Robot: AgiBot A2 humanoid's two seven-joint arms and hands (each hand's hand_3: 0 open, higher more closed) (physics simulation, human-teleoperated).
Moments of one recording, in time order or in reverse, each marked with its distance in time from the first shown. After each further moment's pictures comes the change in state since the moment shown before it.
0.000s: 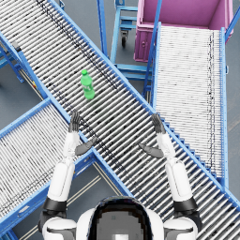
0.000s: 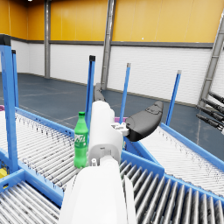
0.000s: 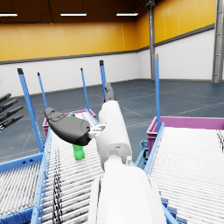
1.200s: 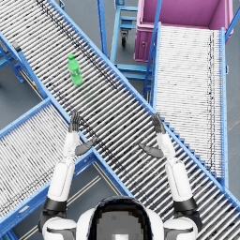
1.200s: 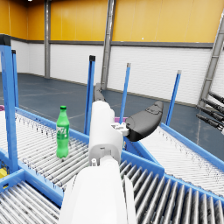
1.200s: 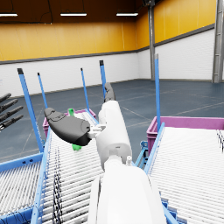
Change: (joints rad) left arm 0.000 0.000 0.000 0.000 0.000 0.000 0.000; right arm 0.000 0.000 0.000 0.000 0.000 0.000 0.000
